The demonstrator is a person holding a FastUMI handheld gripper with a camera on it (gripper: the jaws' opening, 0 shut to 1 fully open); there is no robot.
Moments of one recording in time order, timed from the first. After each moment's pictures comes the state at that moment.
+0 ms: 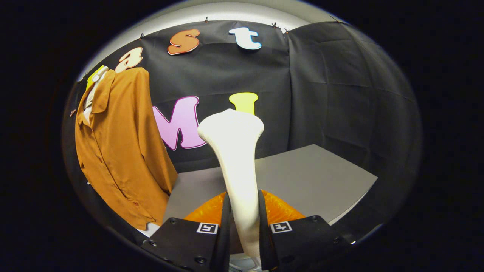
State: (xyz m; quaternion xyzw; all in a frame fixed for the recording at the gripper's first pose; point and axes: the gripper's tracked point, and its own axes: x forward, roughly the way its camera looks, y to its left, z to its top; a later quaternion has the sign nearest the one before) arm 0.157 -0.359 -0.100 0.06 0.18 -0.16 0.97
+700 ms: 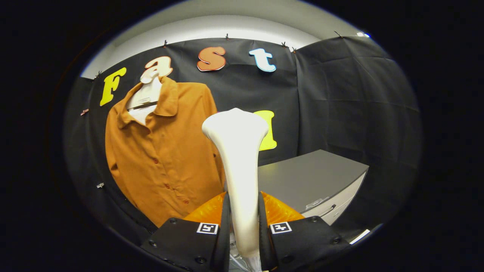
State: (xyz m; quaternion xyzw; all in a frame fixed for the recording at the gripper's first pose) arm 0.073 -0.177 -0.056 0.05 0.13 -0.14 0.98
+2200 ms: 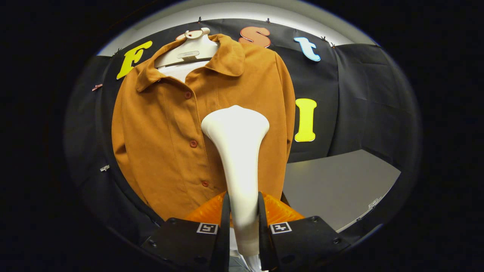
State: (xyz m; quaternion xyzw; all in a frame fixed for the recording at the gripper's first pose) arm 0.184 -0.071 -0.129 0.01 0.20 -0.07 0.98
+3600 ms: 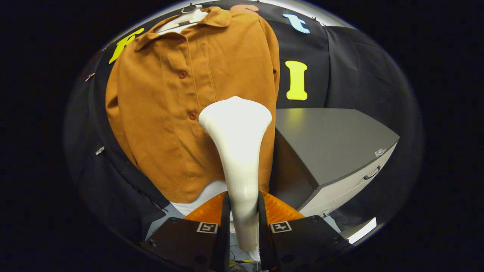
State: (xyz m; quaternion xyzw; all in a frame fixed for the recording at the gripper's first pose) arm 0.105 -0.066 -0.202 0.03 0.29 -0.09 0.95
